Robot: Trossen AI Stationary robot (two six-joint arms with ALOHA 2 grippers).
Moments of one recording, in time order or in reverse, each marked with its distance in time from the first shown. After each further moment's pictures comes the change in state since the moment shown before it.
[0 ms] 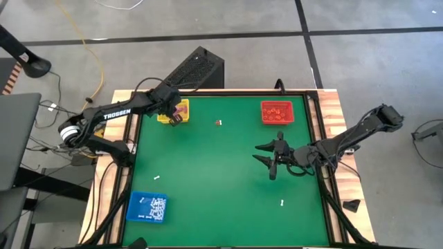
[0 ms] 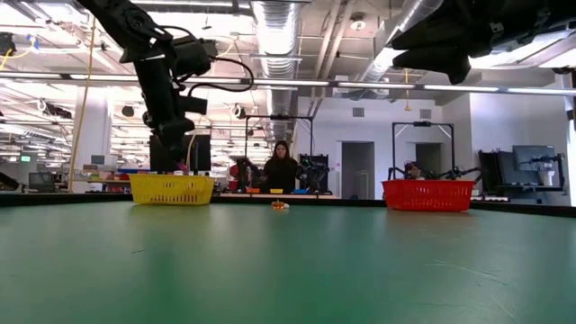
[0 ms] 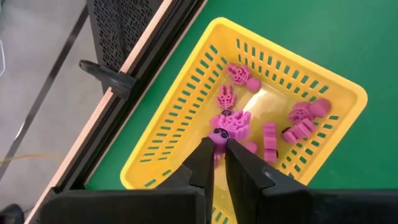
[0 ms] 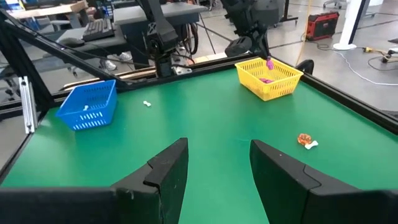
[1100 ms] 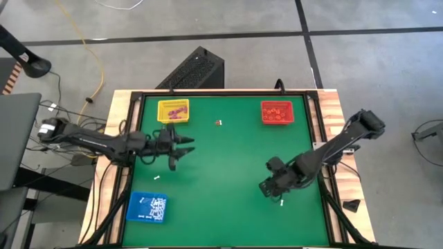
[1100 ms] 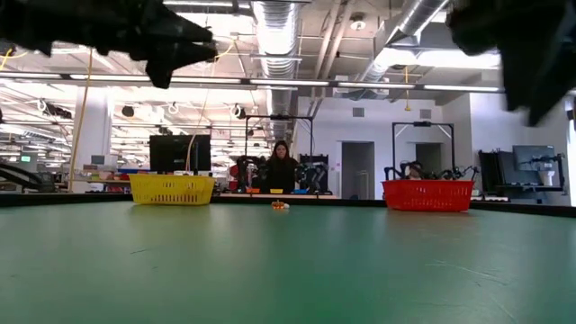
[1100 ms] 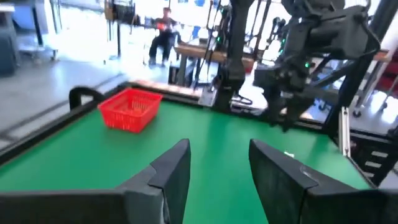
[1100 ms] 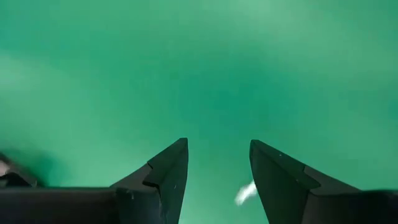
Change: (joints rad) left arm -0.781 -0.466 -0.540 1.101 0.064 -0.350; right arm 0.138 0.415 0.562 -1.174 -0.473 1.258
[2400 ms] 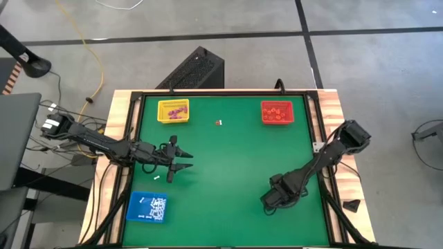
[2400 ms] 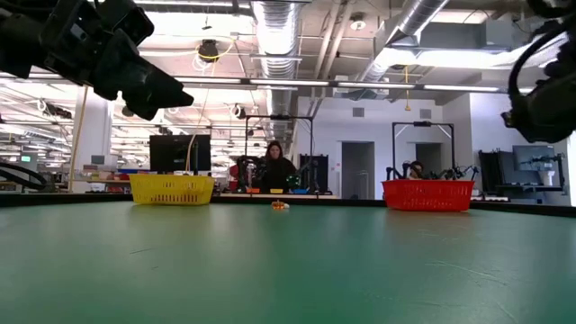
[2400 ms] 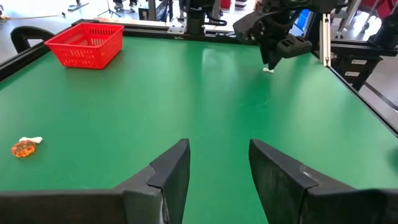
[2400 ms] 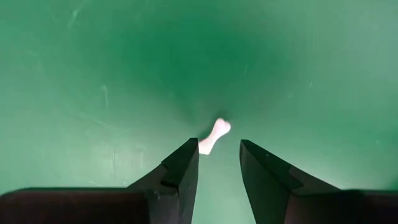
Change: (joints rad) left arm -0.139 0.079 -0.090 -0.063 0.015 0.037; right arm 0.064 0.272 -0.054 0.072 -0.389 0.317
